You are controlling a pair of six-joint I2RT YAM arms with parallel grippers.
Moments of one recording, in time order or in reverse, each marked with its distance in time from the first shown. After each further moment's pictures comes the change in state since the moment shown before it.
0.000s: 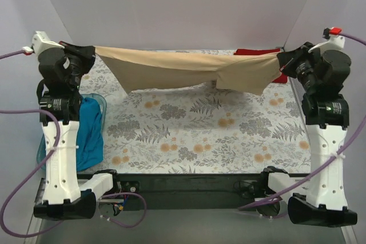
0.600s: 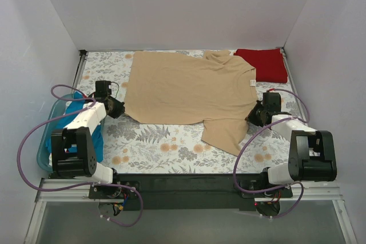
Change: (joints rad) left arm 0.000 0.368 -0.611 0.124 0.014 -0.109; right arm 0.055 0.378 -0.794 0.416 0.056 0.112
